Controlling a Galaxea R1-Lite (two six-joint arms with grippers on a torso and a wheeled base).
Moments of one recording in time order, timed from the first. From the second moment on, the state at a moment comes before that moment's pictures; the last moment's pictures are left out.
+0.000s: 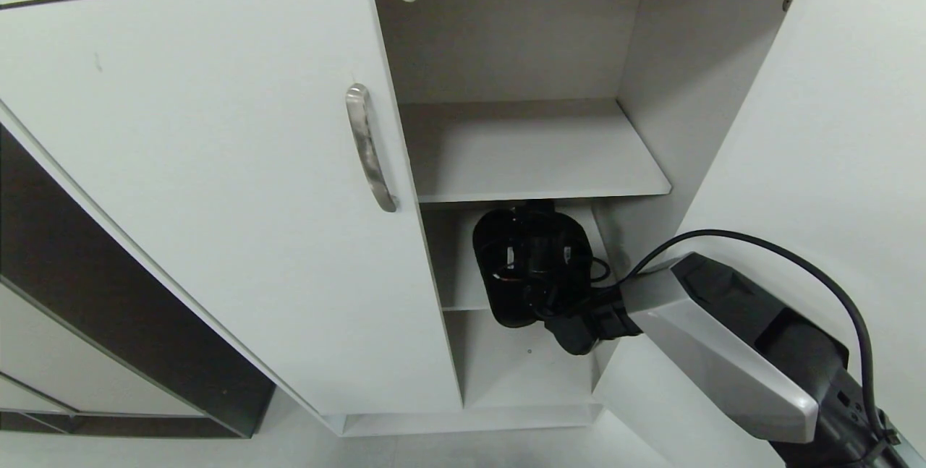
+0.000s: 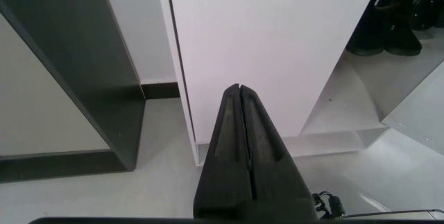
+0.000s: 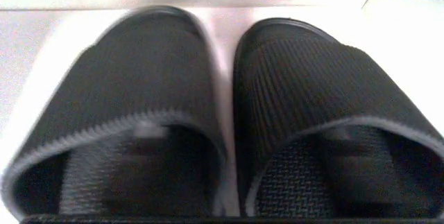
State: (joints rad) left arm 0.00 0.00 0.00 0.00 -0.02 0.01; right arm 0.66 2.60 -1.78 -0.74 -0.69 0.07
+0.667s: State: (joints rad) left arm 0.00 0.00 0.00 0.00 -0.02 0.01; right arm 0.72 2.48 -1.51 -0.87 -0.72 0.07
